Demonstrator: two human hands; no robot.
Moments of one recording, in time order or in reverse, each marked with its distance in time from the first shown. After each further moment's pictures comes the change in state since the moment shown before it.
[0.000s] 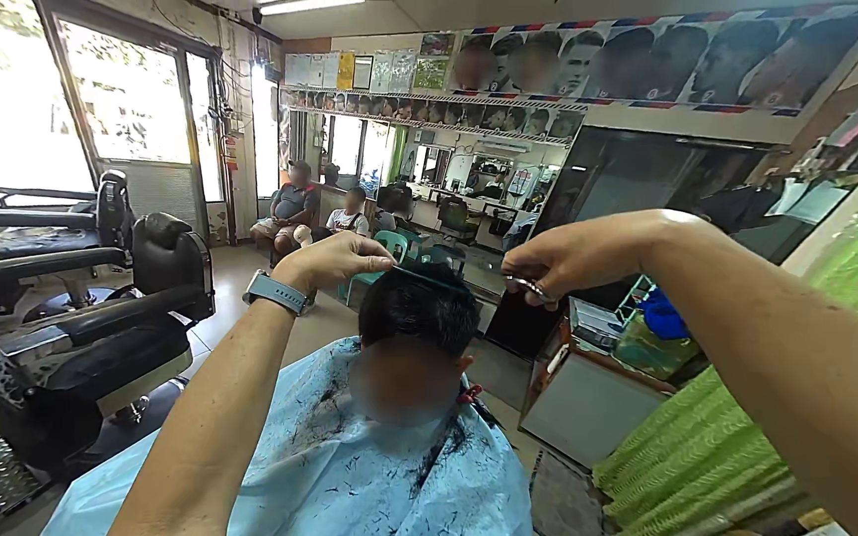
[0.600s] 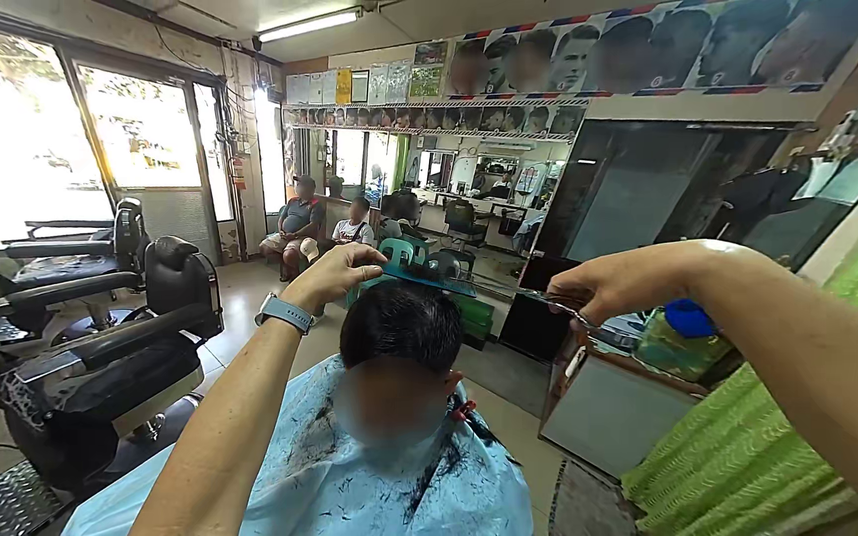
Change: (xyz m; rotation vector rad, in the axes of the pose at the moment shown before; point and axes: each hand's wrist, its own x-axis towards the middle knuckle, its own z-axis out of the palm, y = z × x) left_hand 0.039 -0.022 0.021 0.126 0.164 0.020; right_hand -0.006 0.103 0.014 -0.015 0.036 0.048
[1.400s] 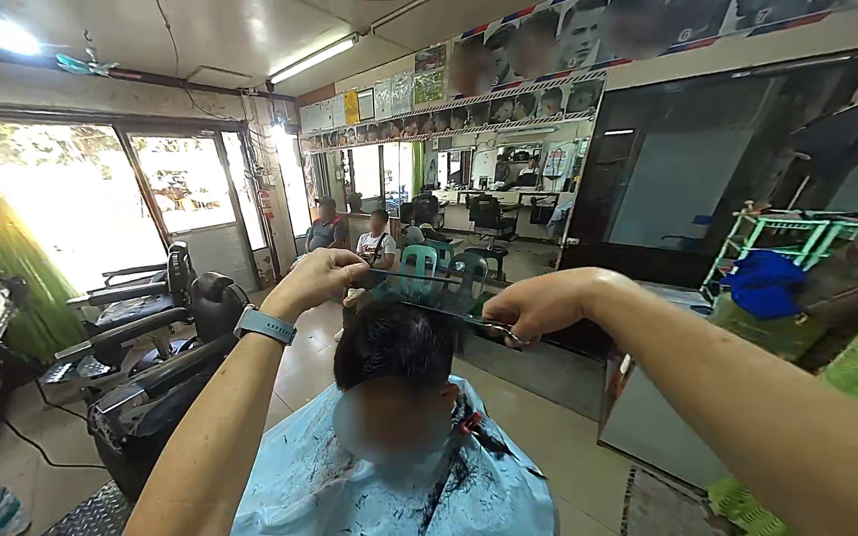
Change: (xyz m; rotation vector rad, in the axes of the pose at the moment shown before) left_hand 0.005 0.055 -0.036 0.181 -0.030 -0.119; right_hand 0.053 -0.009 0.027 0.171 -0.084 -0.240
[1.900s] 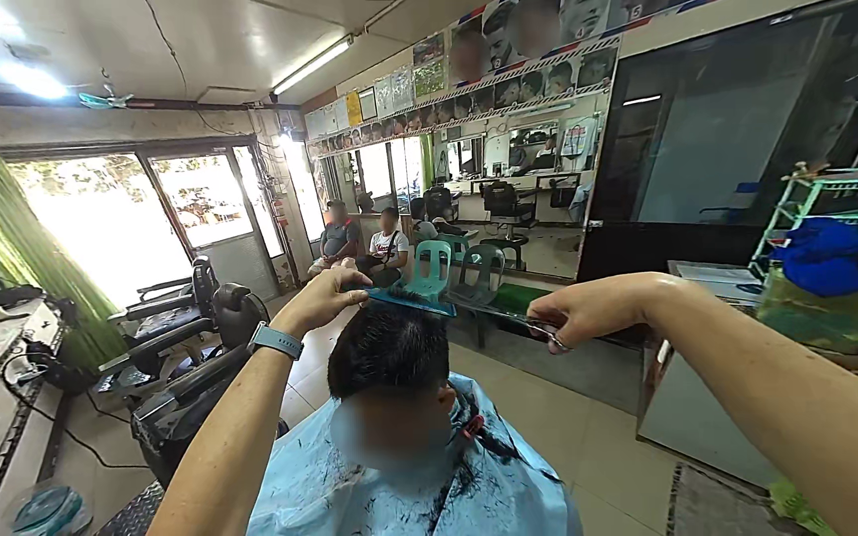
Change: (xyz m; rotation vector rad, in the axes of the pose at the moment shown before) left_hand 0.010 -0.012 0.029 0.059 -0.033 0.020; right_hand -0.016 0.083 0.005 0.157 0.052 -0.034
